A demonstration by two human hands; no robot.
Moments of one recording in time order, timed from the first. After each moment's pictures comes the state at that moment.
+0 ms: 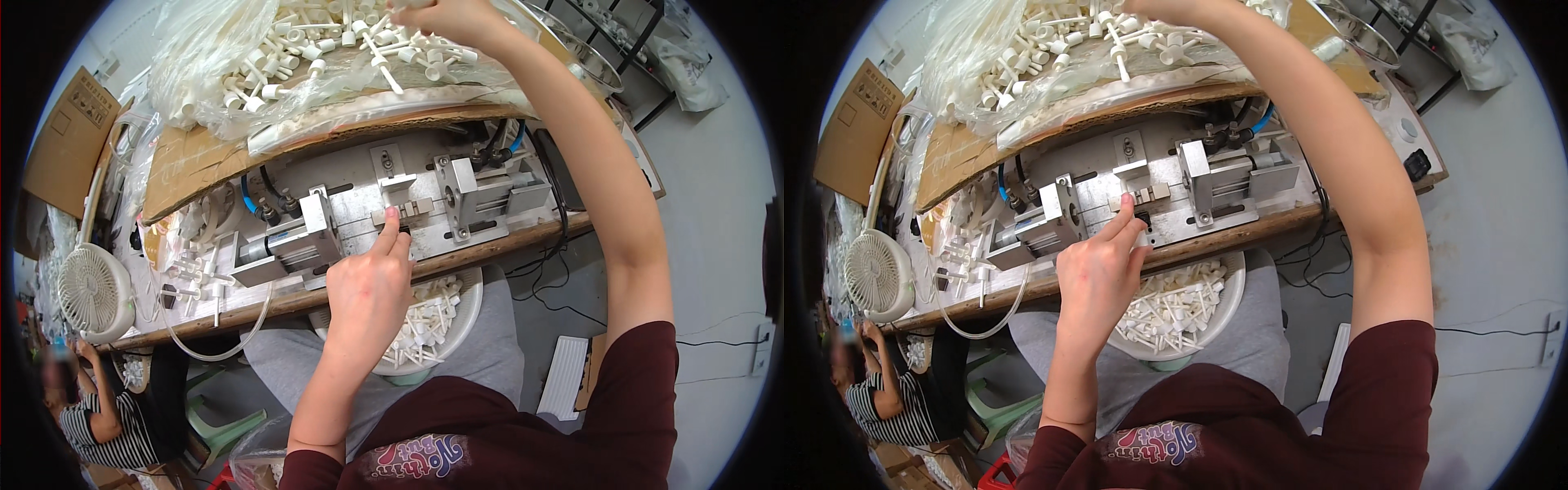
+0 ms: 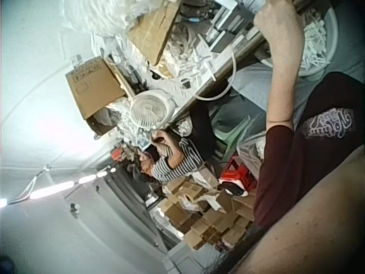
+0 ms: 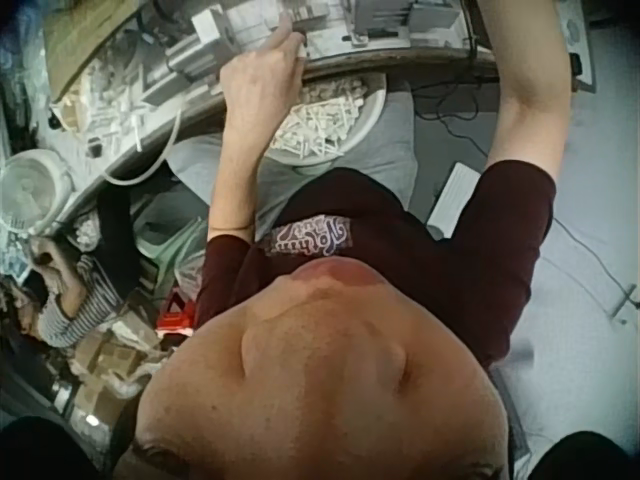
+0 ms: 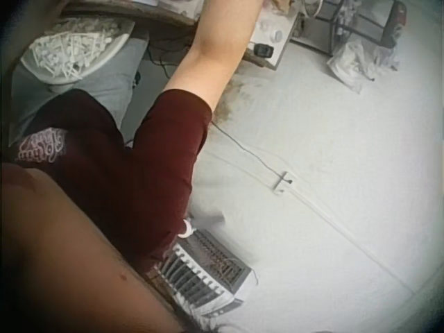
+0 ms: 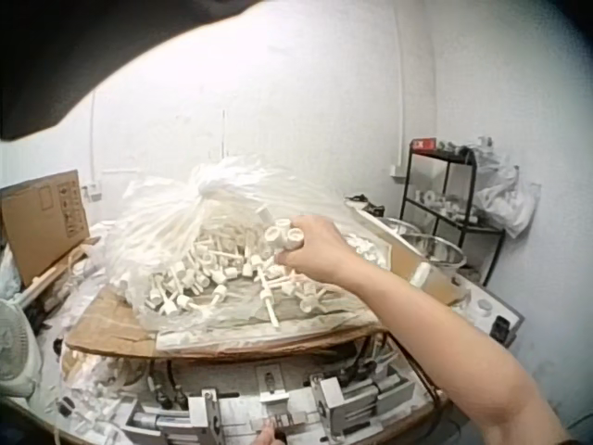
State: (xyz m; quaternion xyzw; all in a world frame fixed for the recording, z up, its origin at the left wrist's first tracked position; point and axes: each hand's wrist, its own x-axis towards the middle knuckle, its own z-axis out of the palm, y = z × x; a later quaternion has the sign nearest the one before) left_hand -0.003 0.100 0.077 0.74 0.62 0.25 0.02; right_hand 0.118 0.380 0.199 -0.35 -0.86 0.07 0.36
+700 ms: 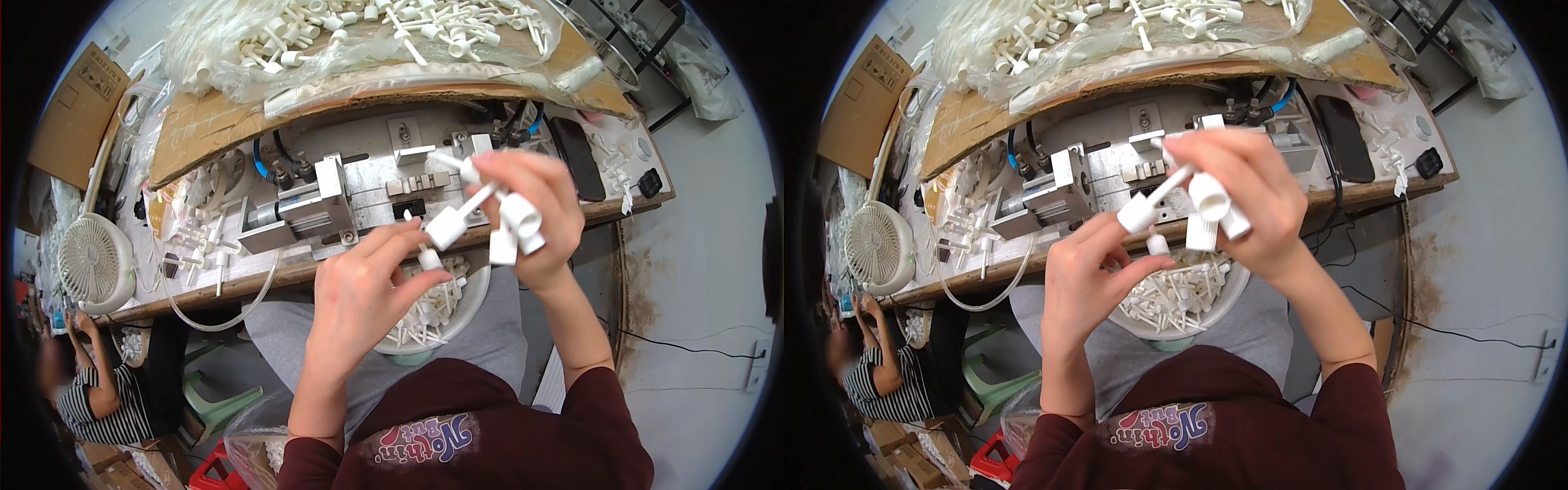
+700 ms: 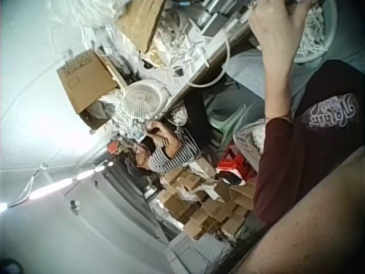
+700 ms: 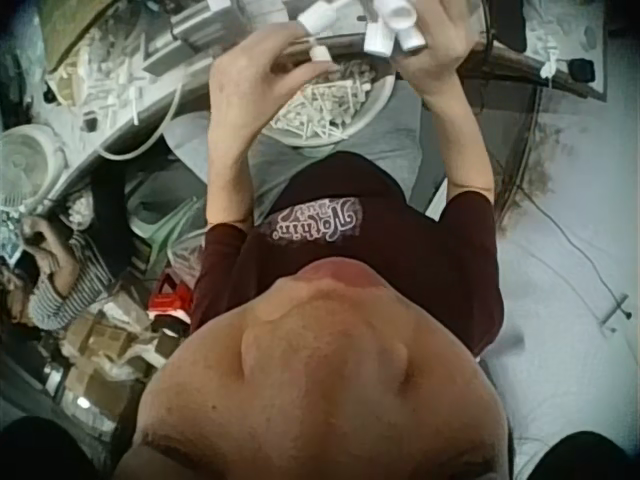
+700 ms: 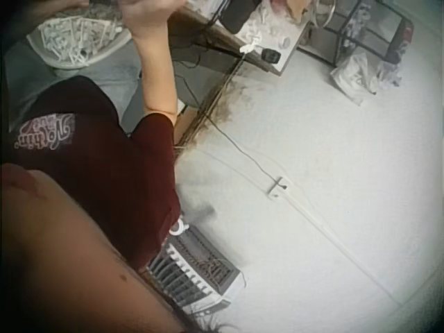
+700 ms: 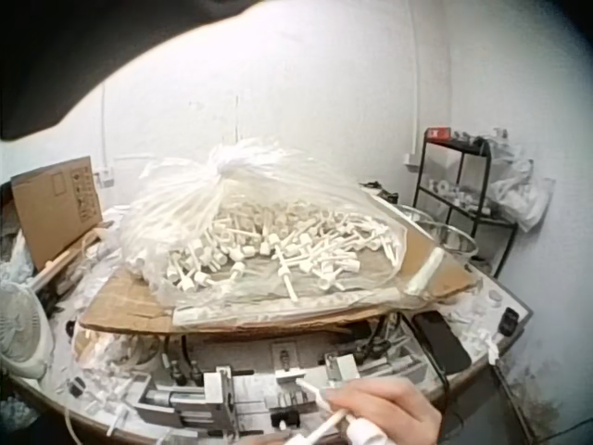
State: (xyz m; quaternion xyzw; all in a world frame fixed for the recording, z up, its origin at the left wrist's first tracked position) left_hand -0.019 0.070 0.099 0.71 0.57 0.38 0.17; right_hand 0.169 0.165 0.108 -0.20 -0.82 0.00 0.54
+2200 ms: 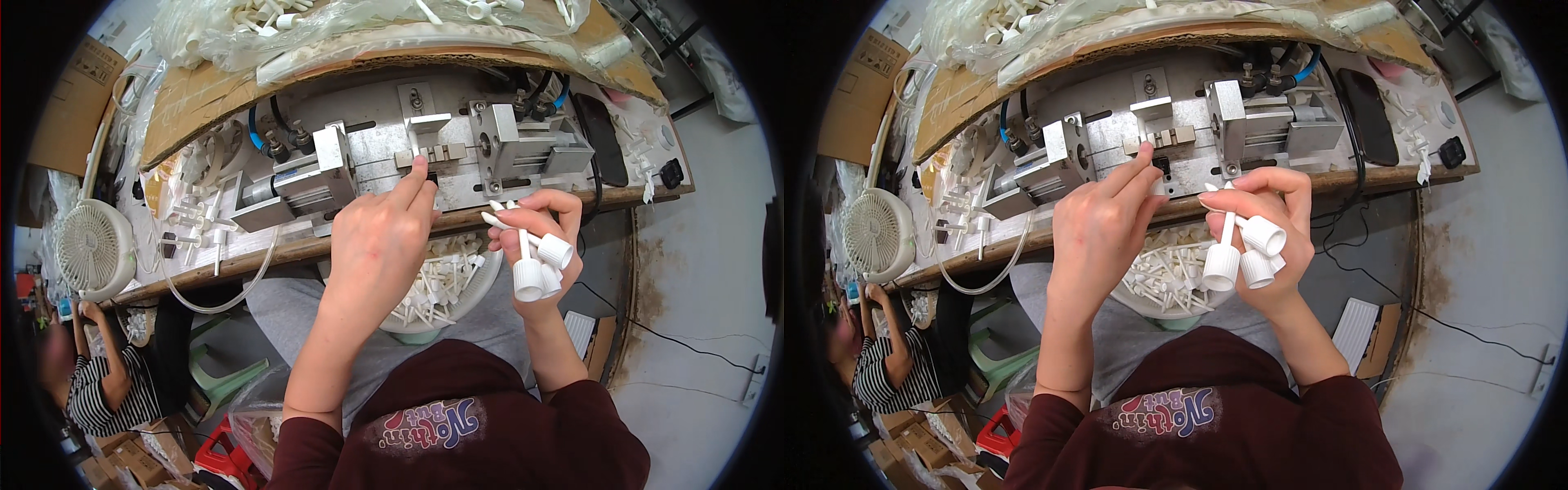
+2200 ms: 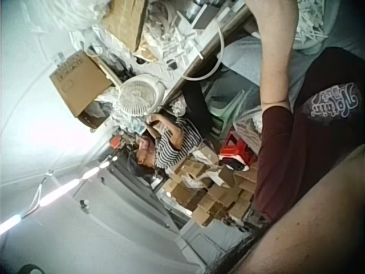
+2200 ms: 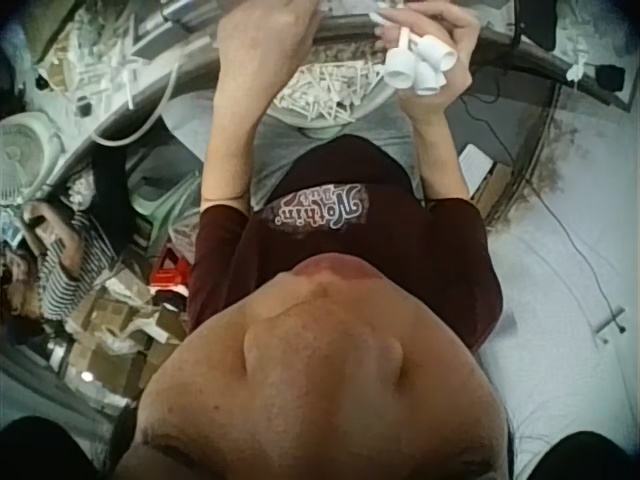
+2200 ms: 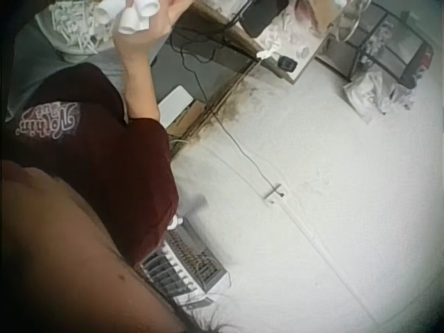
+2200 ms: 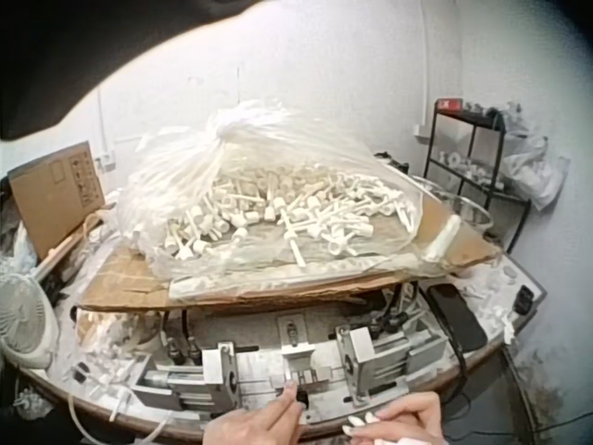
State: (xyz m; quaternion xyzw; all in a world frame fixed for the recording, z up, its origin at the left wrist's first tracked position) left_hand -0.013 0.099 0.074 0.77 0.57 0.28 -0.02; right_hand 0.177 0.107 0.049 -0.38 -0.69 0.27 0.56
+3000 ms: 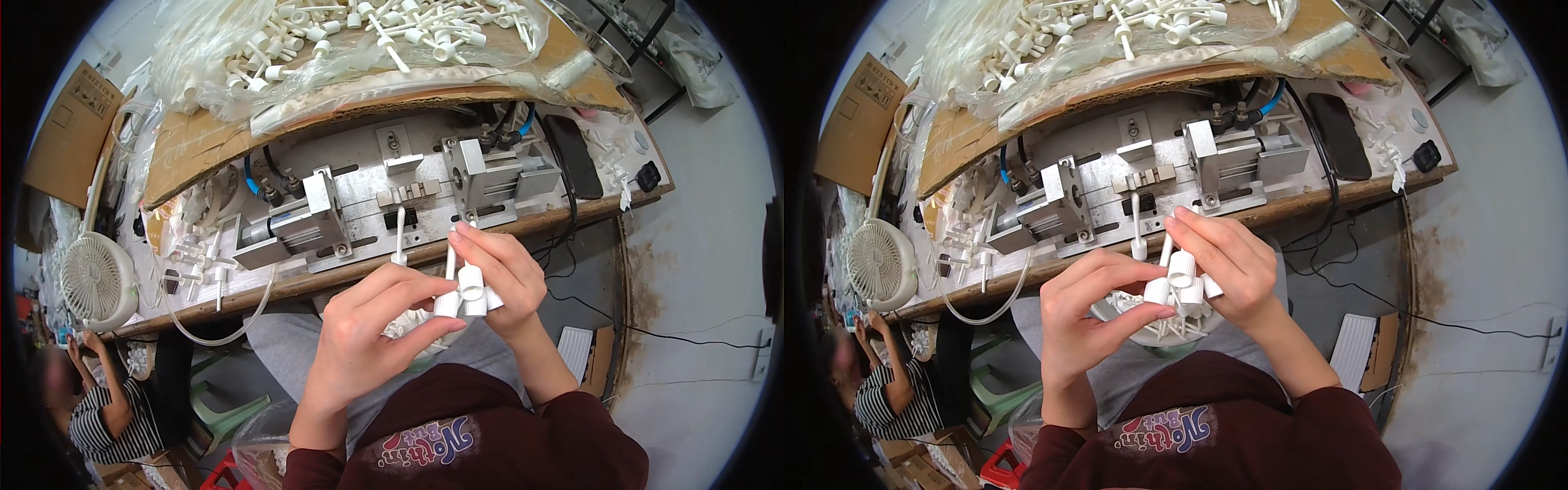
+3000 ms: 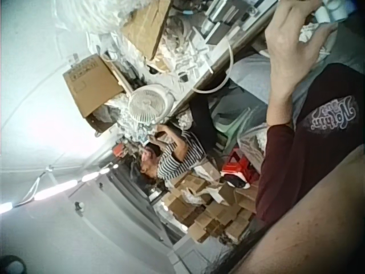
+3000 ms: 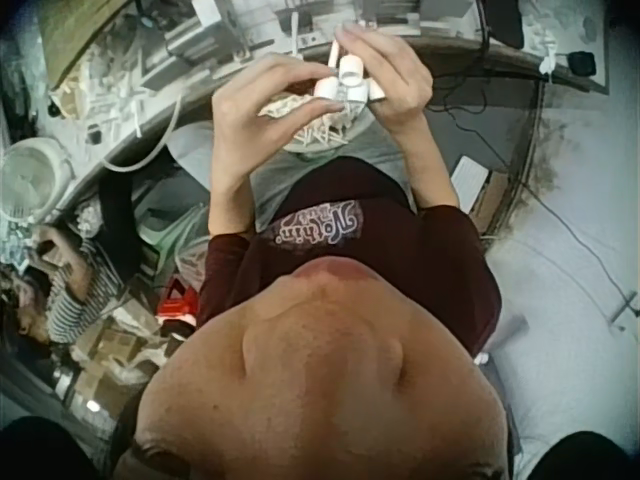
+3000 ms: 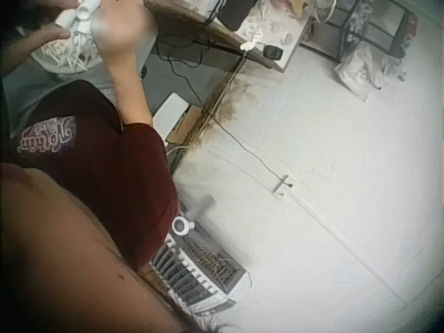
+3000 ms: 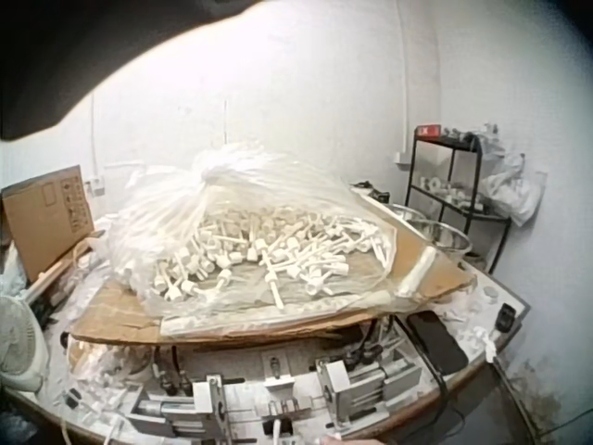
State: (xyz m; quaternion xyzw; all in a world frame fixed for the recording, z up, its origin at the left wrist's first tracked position) left_hand -0.011 0.058 0.110 0.70 0.45 0.47 0.28; right_hand 0.174 0.119 0.057 -0.29 -0.80 0.03 0.52
